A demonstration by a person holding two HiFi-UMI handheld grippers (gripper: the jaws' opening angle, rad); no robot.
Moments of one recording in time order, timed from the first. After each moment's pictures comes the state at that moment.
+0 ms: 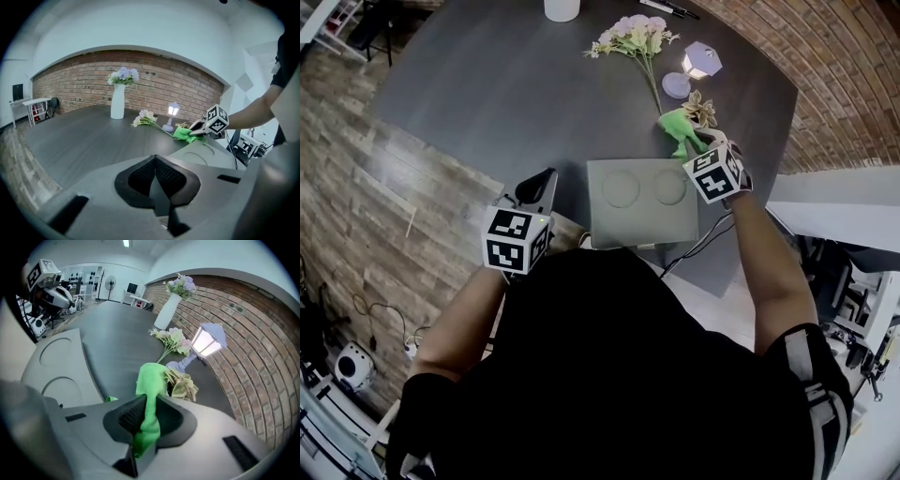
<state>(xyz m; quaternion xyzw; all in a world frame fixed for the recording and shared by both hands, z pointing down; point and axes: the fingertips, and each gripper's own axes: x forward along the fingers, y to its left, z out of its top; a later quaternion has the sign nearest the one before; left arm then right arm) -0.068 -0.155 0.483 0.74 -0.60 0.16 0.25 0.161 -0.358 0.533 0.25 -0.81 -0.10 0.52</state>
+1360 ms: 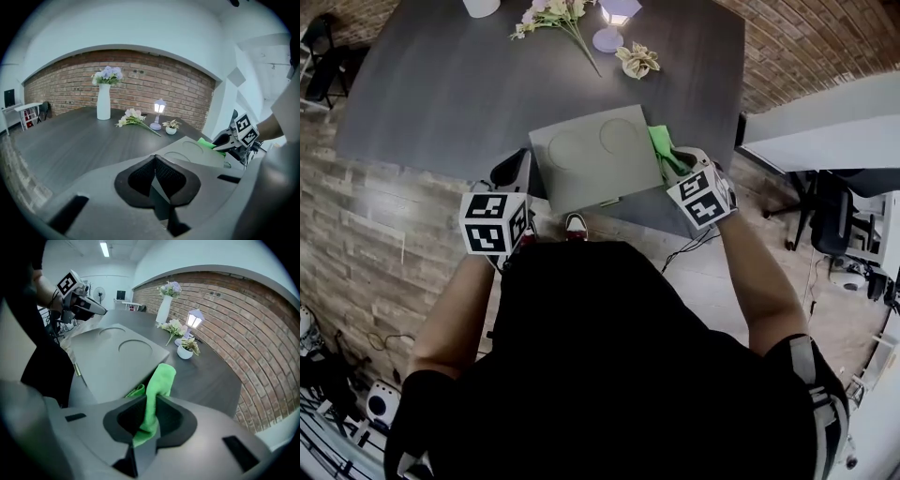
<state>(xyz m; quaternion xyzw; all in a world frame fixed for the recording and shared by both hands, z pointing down) -0.006 -0.159 0.485 0.77 -0.57 0.18 0.23 0.269 -0.214 0.546 0.27 -0.83 0.00 0.49</state>
